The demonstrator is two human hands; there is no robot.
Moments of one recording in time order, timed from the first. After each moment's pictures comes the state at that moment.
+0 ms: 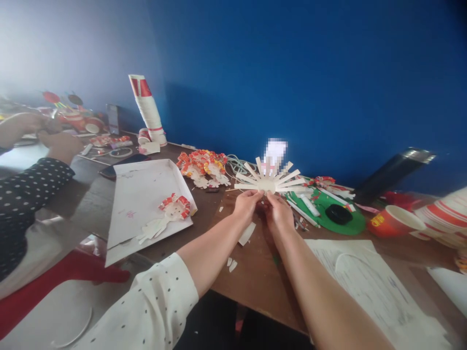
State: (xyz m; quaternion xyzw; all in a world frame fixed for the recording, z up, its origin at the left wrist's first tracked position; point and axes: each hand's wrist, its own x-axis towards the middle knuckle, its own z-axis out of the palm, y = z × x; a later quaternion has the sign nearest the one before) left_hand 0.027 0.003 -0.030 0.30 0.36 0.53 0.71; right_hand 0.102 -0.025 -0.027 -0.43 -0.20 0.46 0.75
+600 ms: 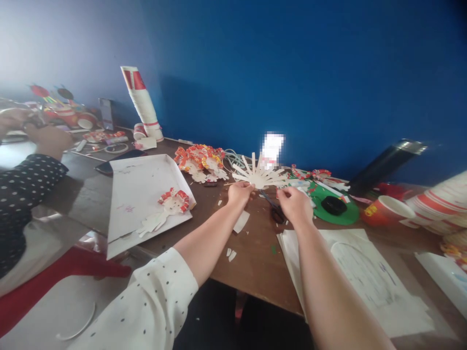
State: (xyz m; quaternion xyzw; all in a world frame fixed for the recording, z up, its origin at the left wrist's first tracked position) left_hand 0.008 0.013 -0.017 0.41 0.52 0.46 0.60; right_hand 0.160 -0.049 0.002 -0.80 -0.48 0.06 0.36
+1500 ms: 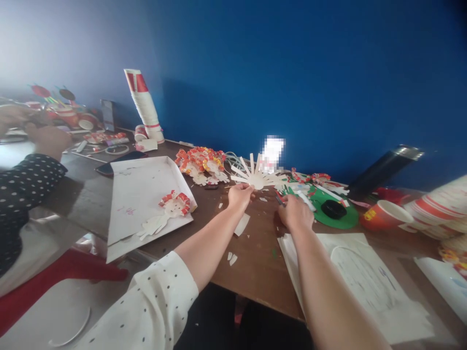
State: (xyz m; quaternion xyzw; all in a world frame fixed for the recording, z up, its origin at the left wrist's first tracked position) left_hand 0.006 0.012 -0.014 0.41 0.53 0.47 0.58; right_hand 0.151 -0.058 0.000 -0.85 -0.52 -0.02 0.10
